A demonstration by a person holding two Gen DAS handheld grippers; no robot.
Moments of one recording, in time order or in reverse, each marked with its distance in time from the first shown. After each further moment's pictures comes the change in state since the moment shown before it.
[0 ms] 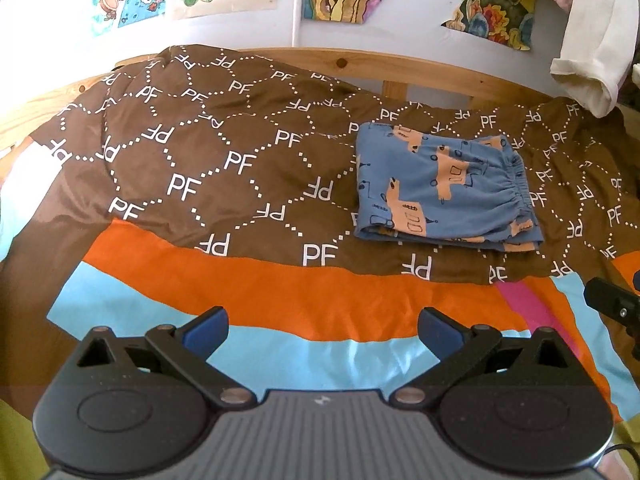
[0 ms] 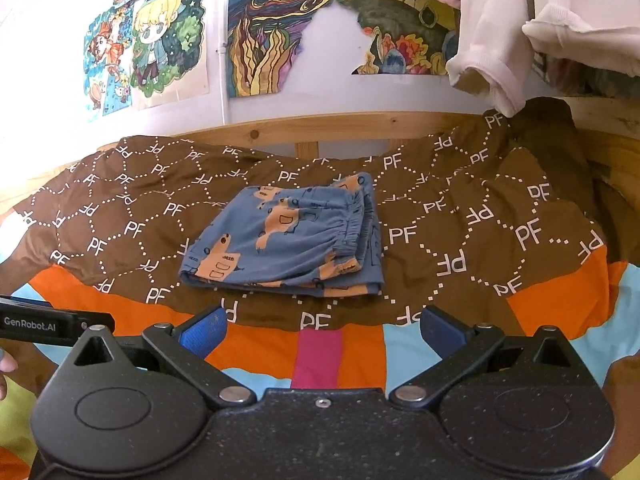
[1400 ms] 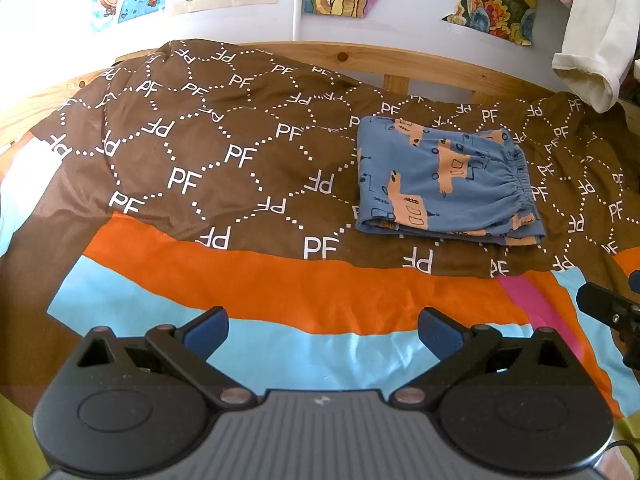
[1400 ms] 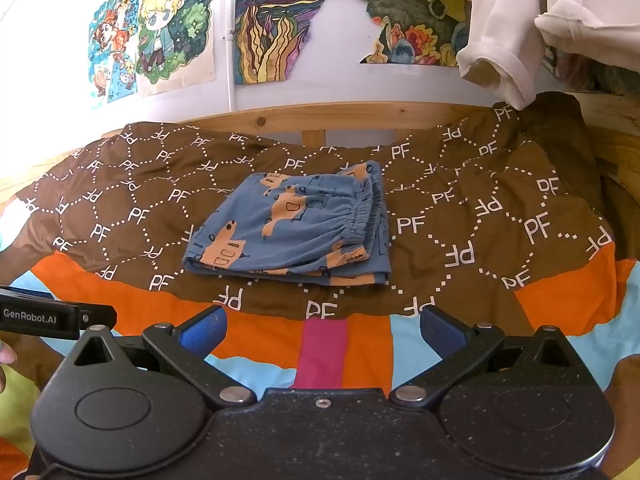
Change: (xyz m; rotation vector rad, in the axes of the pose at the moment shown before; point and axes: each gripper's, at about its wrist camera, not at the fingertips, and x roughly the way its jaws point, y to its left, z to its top) left arm -0.001 0.000 -0.001 0.001 0.017 0.002; right arm 0.005 0.002 -0.002 -0.018 0.033 0.014
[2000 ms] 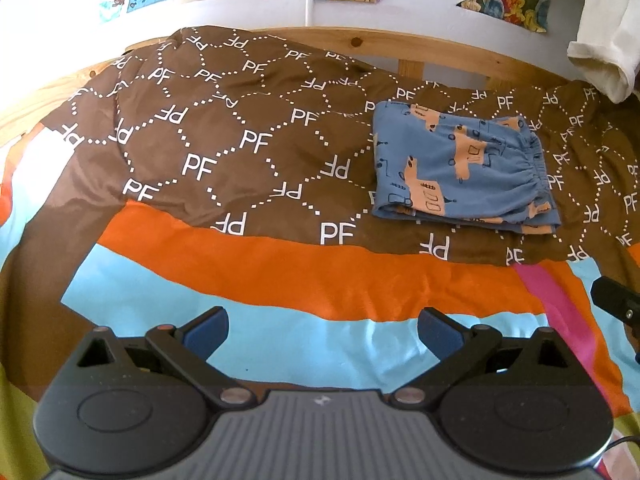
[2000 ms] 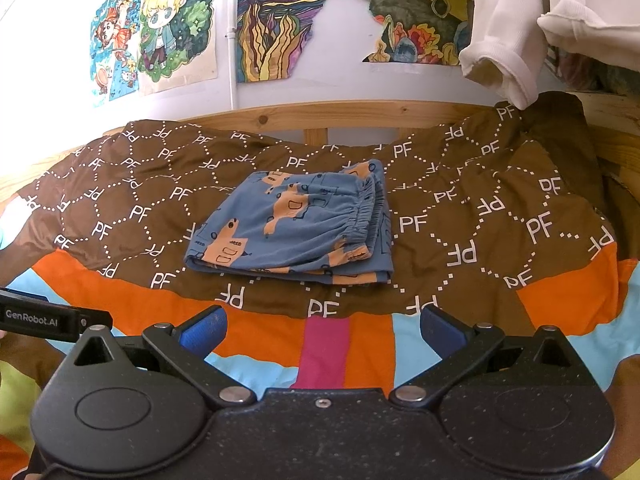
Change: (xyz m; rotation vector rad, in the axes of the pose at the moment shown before) left arm 0.002 0.002 0.000 -0.007 0.053 0.046; right arm 0.000 0.001 0.000 -0.002 0.003 0.001
